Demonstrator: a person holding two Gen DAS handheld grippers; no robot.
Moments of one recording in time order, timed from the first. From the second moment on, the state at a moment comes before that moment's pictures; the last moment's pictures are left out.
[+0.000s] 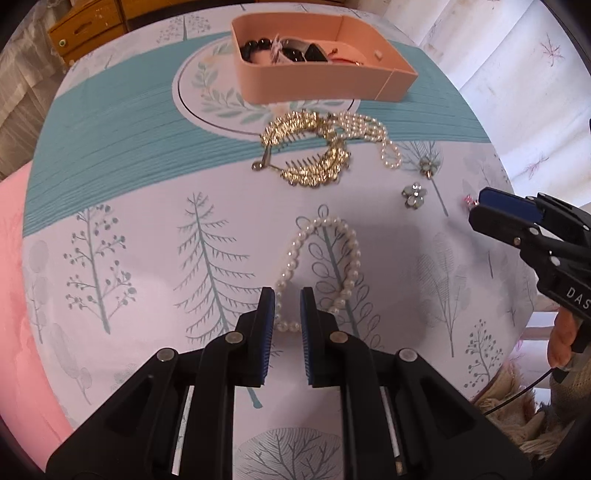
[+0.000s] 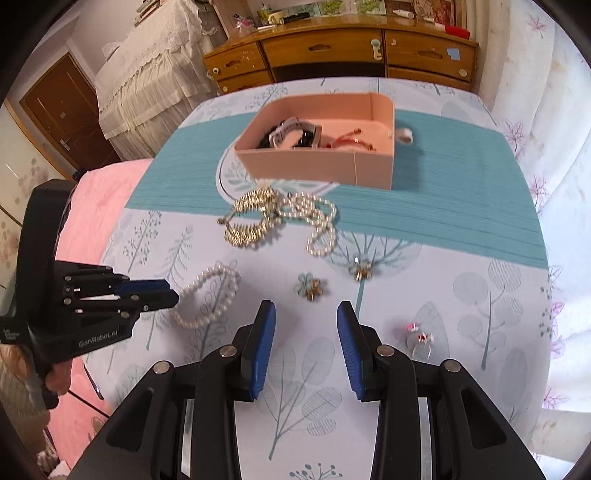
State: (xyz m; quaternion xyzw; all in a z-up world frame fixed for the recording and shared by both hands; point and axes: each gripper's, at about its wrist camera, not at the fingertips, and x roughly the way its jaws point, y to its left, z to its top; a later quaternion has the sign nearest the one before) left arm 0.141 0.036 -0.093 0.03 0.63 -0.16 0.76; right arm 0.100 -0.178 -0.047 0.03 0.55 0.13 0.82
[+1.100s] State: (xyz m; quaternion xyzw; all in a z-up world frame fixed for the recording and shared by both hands) left arm 0.170 0.013 -0.113 0.07 0.65 -0.18 0.73; right arm 0.101 -0.165 -0.070 0.04 0.57 0.15 0.81
